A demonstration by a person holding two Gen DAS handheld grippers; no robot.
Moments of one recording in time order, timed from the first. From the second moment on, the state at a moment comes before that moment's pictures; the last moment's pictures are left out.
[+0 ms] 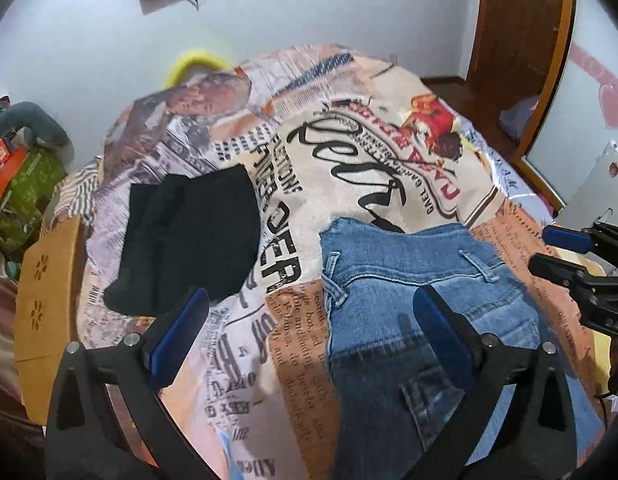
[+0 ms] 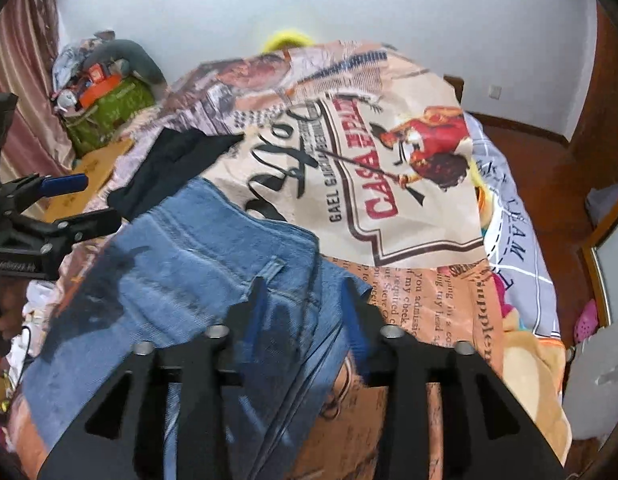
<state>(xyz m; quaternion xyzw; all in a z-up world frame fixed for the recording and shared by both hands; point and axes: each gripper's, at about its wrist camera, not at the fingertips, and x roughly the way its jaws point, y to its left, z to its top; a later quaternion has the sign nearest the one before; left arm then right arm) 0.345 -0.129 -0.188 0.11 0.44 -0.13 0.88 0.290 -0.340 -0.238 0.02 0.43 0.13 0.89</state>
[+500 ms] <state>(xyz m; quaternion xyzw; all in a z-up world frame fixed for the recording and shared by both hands) 0.310 -0.121 -0.235 0.07 0.54 -0.20 0.82 0.243 -0.348 -0.275 0.11 0.48 0.15 0.86</state>
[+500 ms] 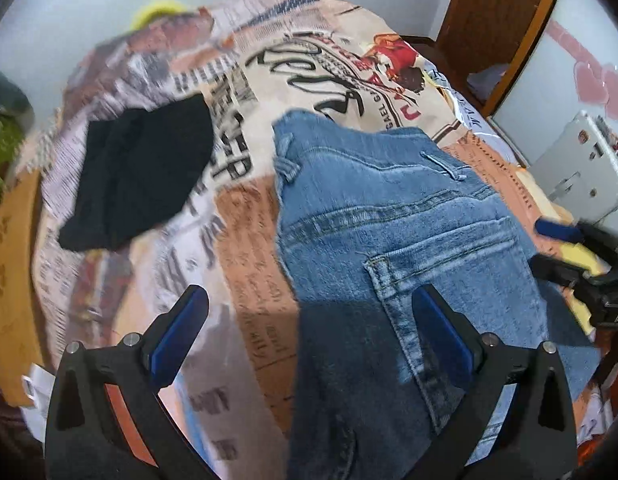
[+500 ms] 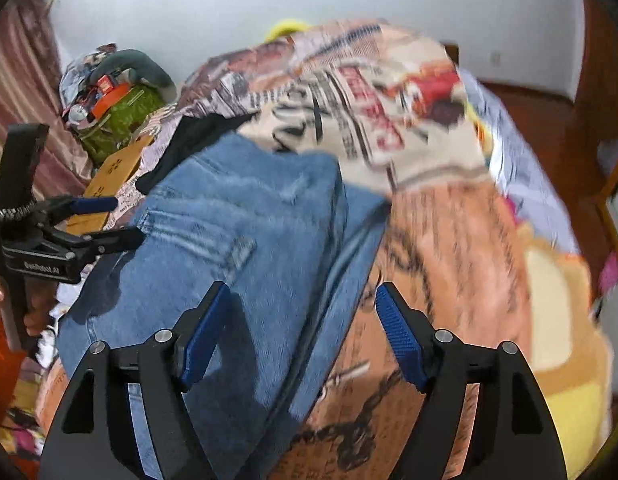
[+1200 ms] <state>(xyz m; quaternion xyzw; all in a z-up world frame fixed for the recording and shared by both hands) 0.363 -0.150 -0.272 -0.02 0.62 -0.30 0.72 0.282 -0.344 -0.310 0.22 0.51 0.23 0.80</state>
